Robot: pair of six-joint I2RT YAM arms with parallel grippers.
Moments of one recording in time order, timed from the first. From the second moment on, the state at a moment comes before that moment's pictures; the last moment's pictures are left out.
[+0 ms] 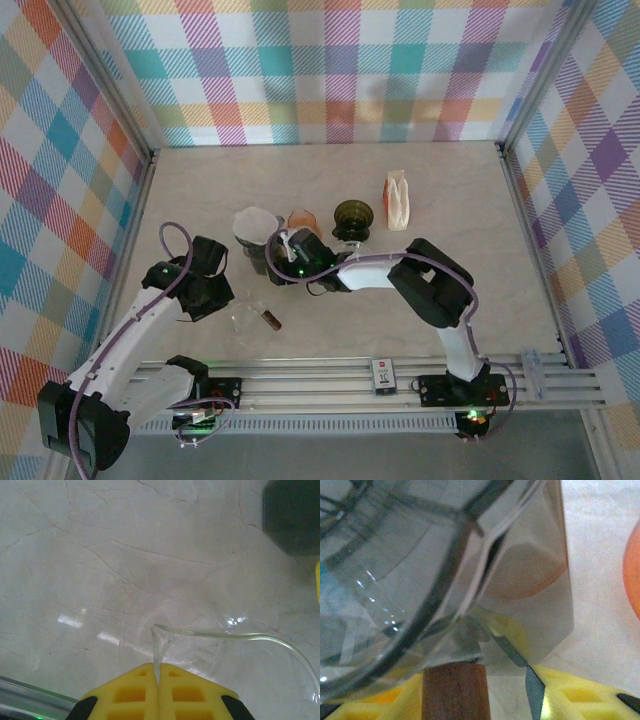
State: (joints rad) left arm -0.32 0.98 0.80 -1.10 -0.09 -0.81; right arm 0.94 2.07 1.22 0.17 -0.12 0.45
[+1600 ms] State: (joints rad) left arm -0.79 1.24 0.94 -0.92 -0.19 -0.92; right arm 0.94 1.21 0.65 -0.07 0.25 0.51
